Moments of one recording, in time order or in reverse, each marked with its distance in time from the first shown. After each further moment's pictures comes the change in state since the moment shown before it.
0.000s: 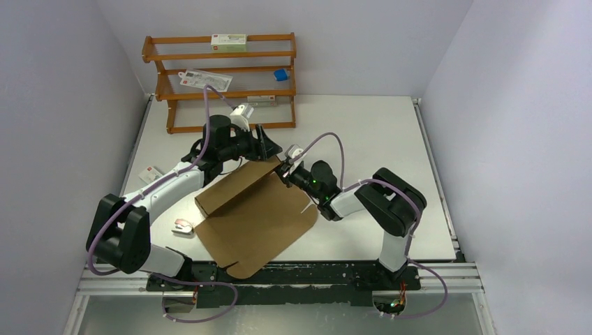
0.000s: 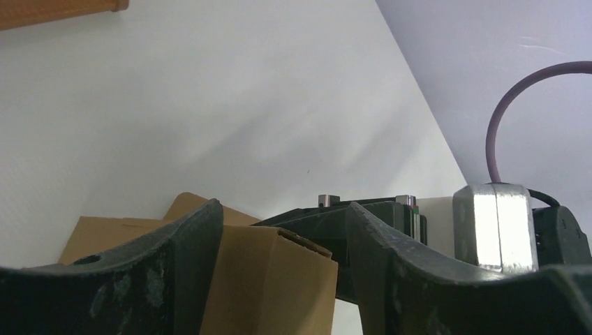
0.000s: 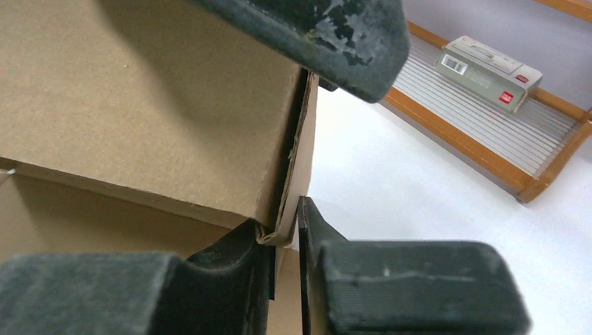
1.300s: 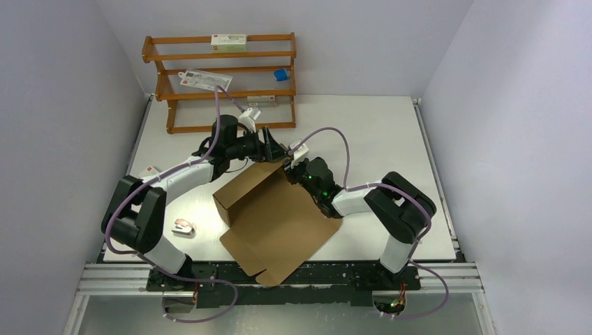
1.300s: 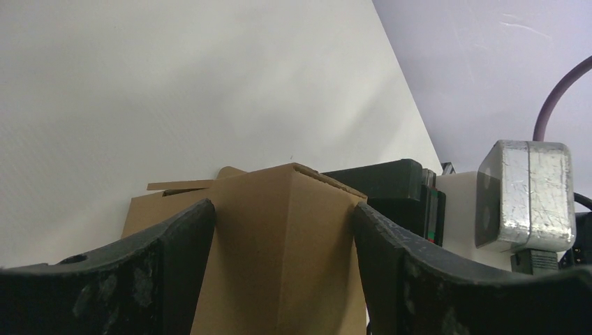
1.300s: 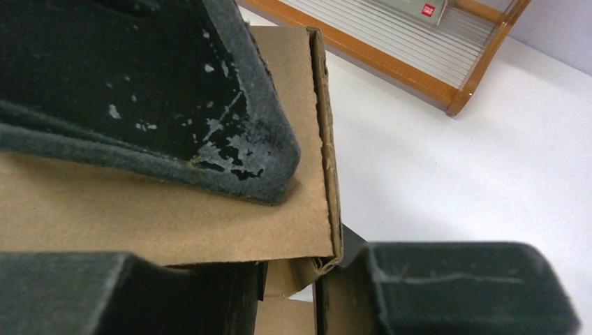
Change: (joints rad) left arm 0.007 0.152 0.023 0.082 0.140 -0.064; right arm 0.011 -0.109 0.023 -0.302 0.277 0.032
